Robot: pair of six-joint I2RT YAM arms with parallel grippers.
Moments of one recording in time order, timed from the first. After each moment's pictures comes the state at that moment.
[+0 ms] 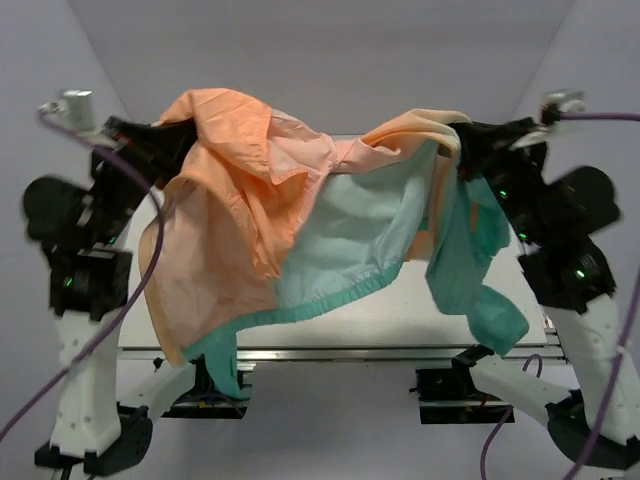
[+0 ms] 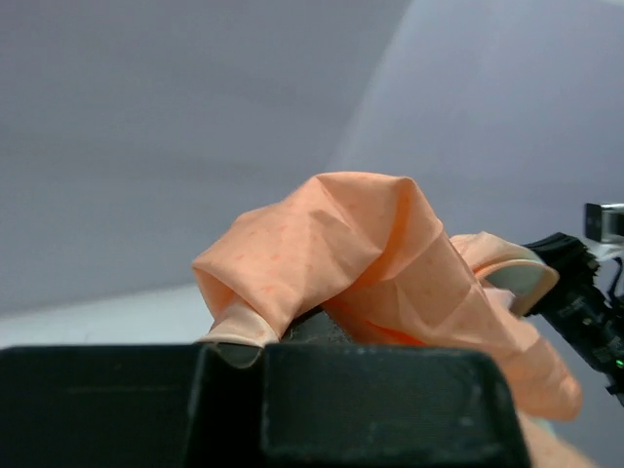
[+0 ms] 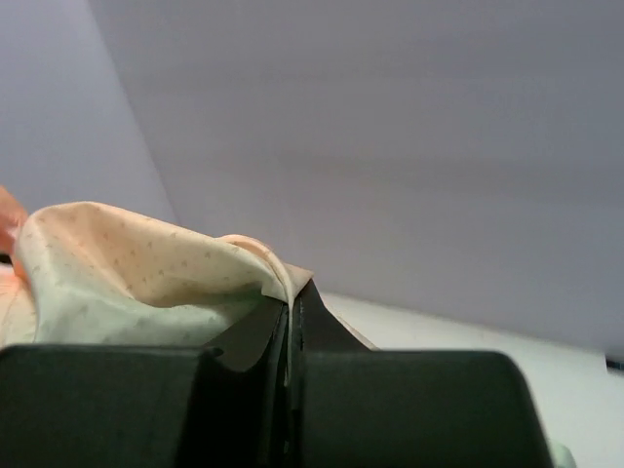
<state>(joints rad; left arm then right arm) -0.14 0.93 1.62 -0.21 0.42 -0.64 0.50 0.93 1.53 -0.25 0.02 0.16</state>
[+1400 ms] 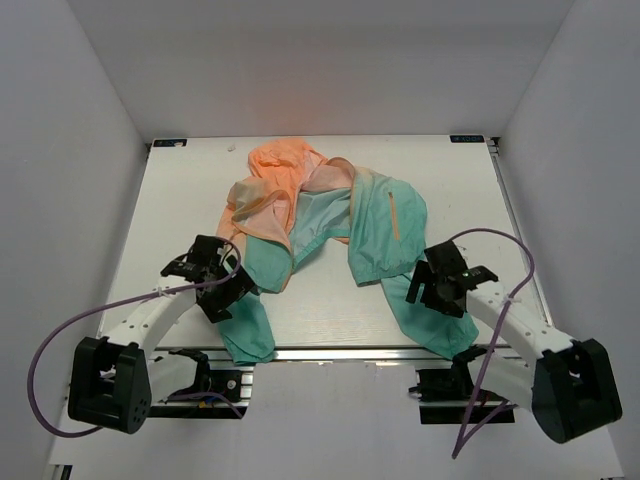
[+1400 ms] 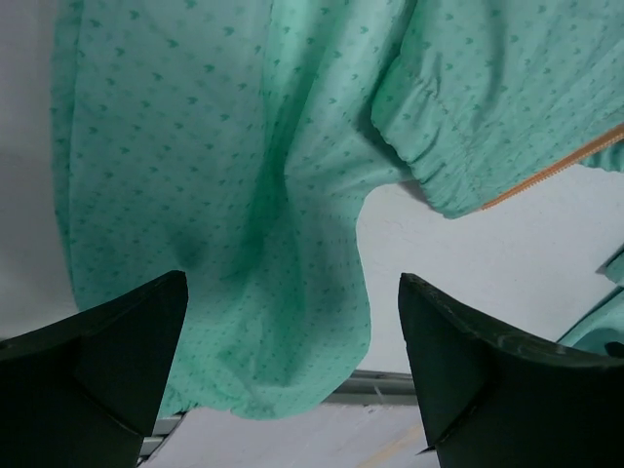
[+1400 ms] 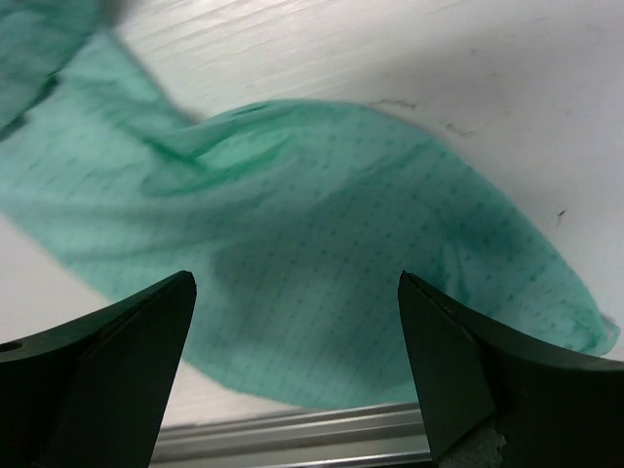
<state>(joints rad) -0.22 1.12 0.61 -0.70 0.10 -0.86 0.39 1.05 0.54 -0.66 0.15 0.61</state>
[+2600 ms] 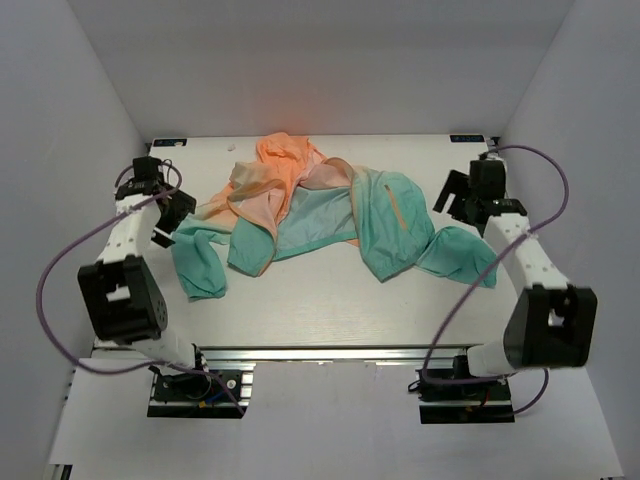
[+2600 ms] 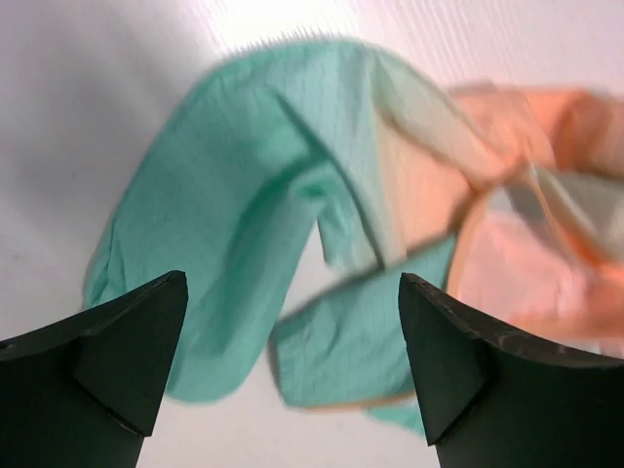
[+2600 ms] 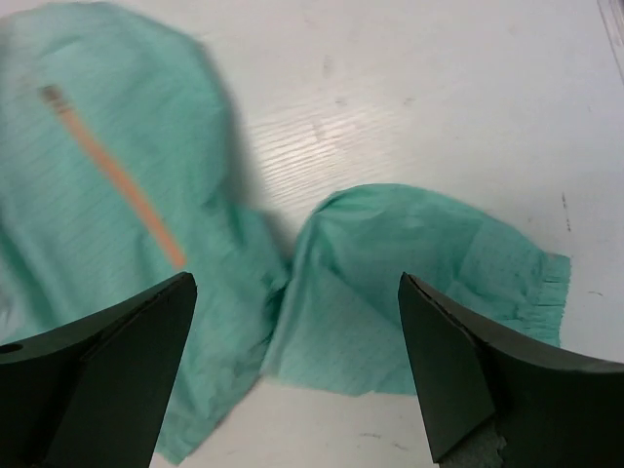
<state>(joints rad) 0.19 1.70 1.36 -0.80 -0.18 -0.87 0.00 1.51 1.14 -0.44 0.13 0.37</state>
